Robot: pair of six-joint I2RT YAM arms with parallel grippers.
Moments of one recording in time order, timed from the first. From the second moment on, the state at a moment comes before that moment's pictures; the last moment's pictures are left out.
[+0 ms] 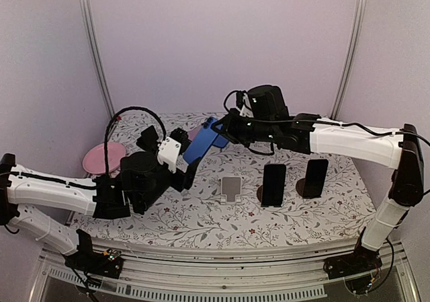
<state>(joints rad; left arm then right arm) -1.16 1.27 0.68 0.40 -0.73 0.07 0.90 1.71 1.42 -0.08 -0.03 0.97</state>
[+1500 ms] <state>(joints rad) -1.24 1.64 0.84 0.88 -1.17 0.74 0.99 1.66 1.45 -0.16 0.17 1.07</state>
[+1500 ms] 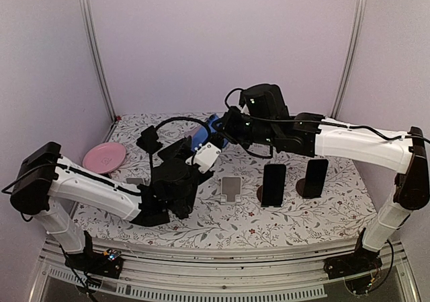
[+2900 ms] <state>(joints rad) -1.17 1.38 0.85 0.29 -0.83 -0.02 1.00 1.54 1.36 0.06 0.07 0.82</state>
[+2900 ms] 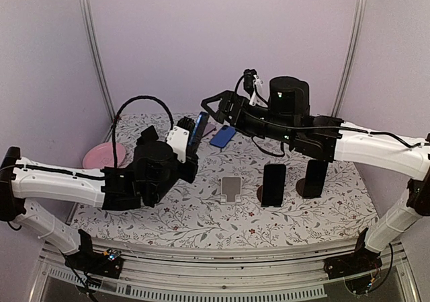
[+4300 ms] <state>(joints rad) -0.96 1.24 0.53 0.72 0.09 -0.40 1.10 1.44 1.28 -0.12 0.26 0.72</state>
